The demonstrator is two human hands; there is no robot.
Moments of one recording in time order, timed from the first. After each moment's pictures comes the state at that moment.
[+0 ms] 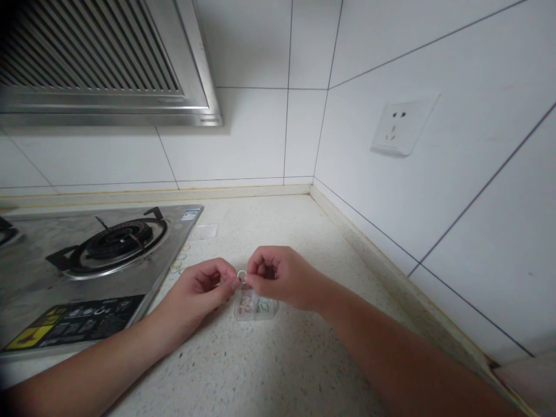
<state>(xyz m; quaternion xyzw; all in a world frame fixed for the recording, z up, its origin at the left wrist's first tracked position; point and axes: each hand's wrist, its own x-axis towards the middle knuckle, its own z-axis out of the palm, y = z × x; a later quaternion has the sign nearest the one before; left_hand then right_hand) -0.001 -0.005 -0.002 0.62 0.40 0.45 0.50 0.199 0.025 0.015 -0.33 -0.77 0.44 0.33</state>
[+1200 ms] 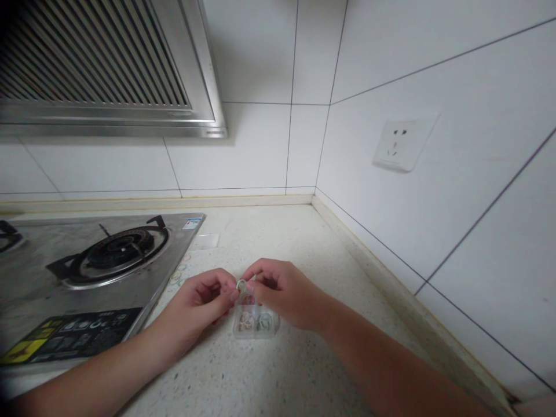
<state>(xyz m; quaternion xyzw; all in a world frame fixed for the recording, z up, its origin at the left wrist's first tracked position) 0.000 -0.001 -0.002 0.61 0.38 0.45 0.53 0.198 0.027 0.007 -0.34 -0.74 0.48 0.32</state>
